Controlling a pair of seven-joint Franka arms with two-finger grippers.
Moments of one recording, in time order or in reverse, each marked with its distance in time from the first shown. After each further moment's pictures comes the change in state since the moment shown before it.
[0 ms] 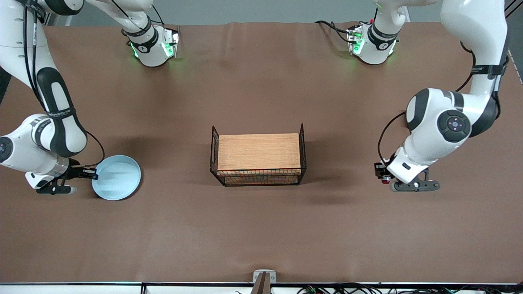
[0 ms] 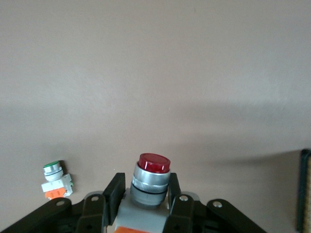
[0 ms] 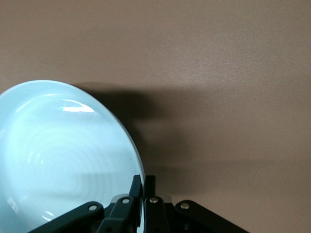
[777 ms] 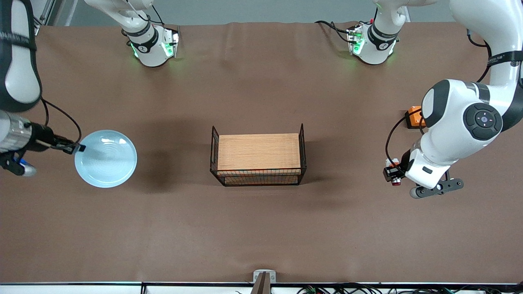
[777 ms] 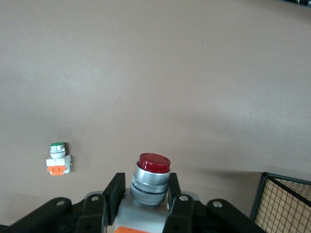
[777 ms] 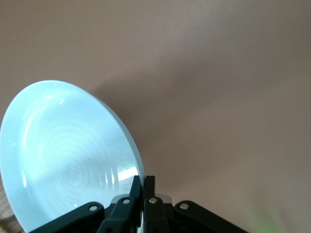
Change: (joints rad) left arm -0.005 0.001 -0.003 0.140 -0.025 -0.144 -0.181; right arm 0.124 -0.401 0.006 0.120 0.001 -0.637 0.734
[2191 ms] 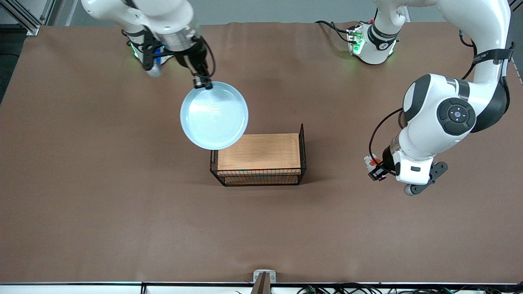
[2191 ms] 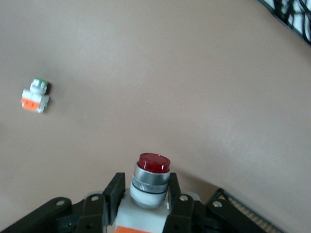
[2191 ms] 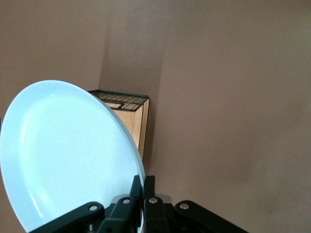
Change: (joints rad) left arm -0.065 0.001 -0.012 0.020 0.000 -0.045 -0.527; right arm 0.810 -0.106 0.026 0.085 -0.134 0.087 1.738
